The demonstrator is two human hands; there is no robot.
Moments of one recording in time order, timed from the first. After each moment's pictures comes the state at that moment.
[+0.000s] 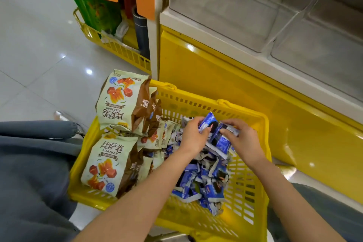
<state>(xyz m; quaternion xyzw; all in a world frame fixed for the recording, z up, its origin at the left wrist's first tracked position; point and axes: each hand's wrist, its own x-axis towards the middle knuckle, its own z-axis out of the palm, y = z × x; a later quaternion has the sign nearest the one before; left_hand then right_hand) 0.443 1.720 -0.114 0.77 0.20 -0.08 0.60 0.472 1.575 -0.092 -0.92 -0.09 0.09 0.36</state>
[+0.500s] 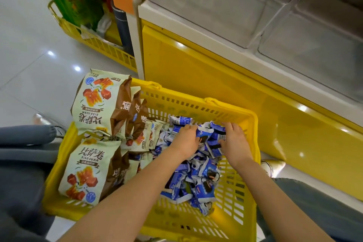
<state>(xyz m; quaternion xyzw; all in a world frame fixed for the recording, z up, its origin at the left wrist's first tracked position) 0.458 1.710 -0.146 0.89 0.05 -0.23 0.39 0.477 1.554 -0.125 -0.98 -0.09 0.13 0.10</state>
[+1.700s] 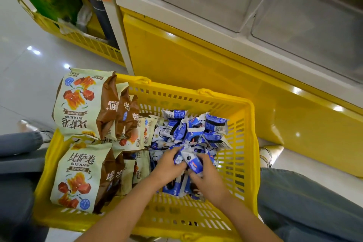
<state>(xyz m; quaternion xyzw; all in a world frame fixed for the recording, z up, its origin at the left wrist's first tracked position) 0.383 1.725 -0.190 0.74 0.16 -0.29 0.58 0.376 1.580 -0.160 -0.87 0.02 0.29 0.40</state>
